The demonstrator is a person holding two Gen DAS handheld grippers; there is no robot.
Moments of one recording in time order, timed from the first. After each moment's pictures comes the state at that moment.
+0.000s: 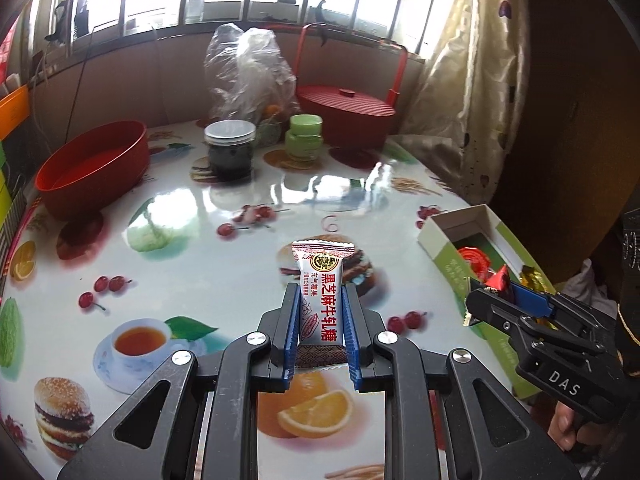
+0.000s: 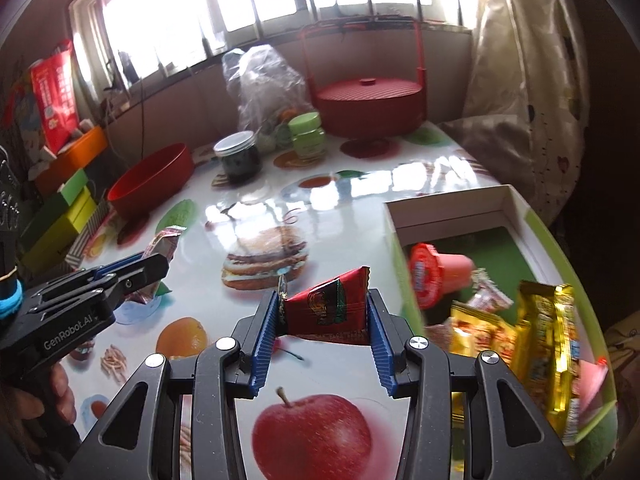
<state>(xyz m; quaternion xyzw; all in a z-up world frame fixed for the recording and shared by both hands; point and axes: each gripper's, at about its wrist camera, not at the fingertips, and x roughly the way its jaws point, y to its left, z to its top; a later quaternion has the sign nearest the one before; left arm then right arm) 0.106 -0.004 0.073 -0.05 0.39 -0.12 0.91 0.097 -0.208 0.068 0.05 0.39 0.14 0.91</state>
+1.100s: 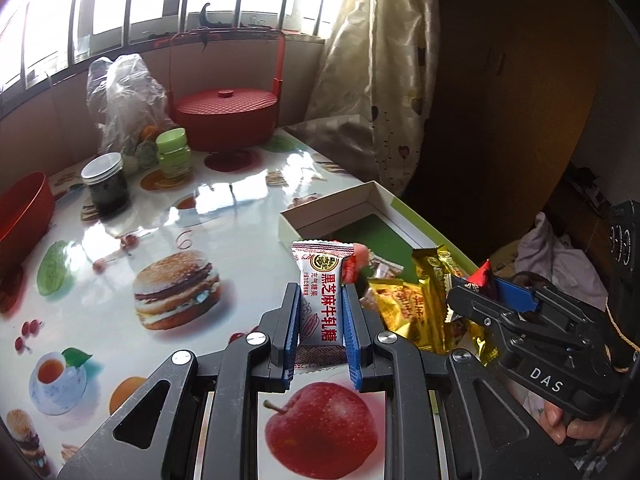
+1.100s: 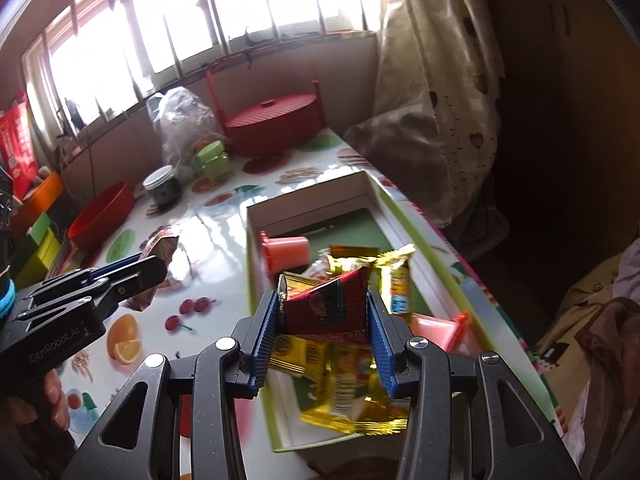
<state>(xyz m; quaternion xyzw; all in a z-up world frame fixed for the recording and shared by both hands) 0.098 -0.121 0.085 0.01 0.38 -0.23 0.89 0.052 -0.317 0.074 0.09 0.38 0.04 0.92</state>
